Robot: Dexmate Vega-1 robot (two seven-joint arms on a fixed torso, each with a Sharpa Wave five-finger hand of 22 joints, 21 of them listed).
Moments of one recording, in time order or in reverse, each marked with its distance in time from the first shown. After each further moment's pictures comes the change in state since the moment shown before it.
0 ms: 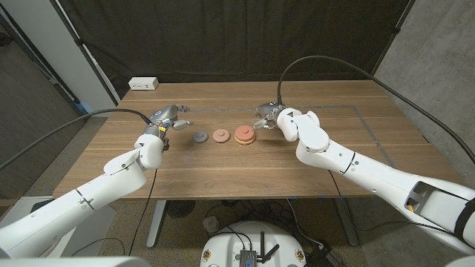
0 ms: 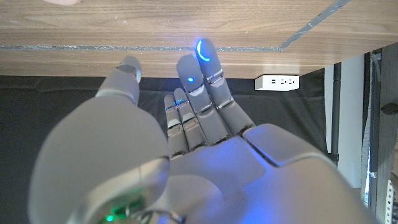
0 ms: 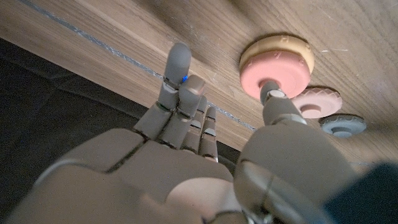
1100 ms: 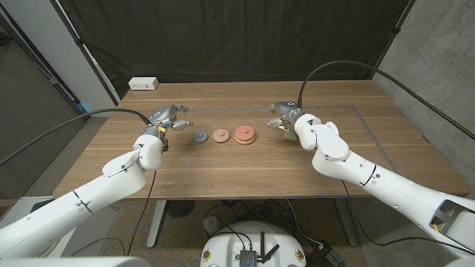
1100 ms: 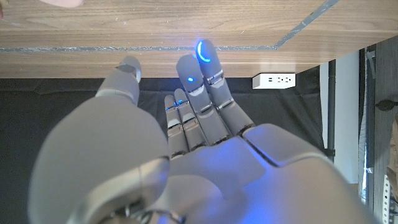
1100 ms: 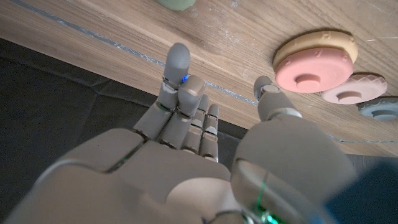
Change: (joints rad) left arm 0.017 0.016 -0.004 -0.047 0.008 0.050 -0.006; left_hand 0.000 0.000 0.000 0.000 0.000 0.000 0.000 0.000 0.000 -0.004 -0.004 0.000 0.005 -0.004 0.004 0.000 -0.005 -0.007 0.000 0.019 -0.014; right arm -0.143 -0.093 0.125 -0.079 0.095 -0.026 -0.211; right_hand 0.046 0.004 0.022 -0.003 0.019 0.041 -0.013 0.014 0.014 0.031 -0.021 0.004 0.009 0.009 -0.002 0.015 -0.002 0.007 0.000 0.015 -0.005
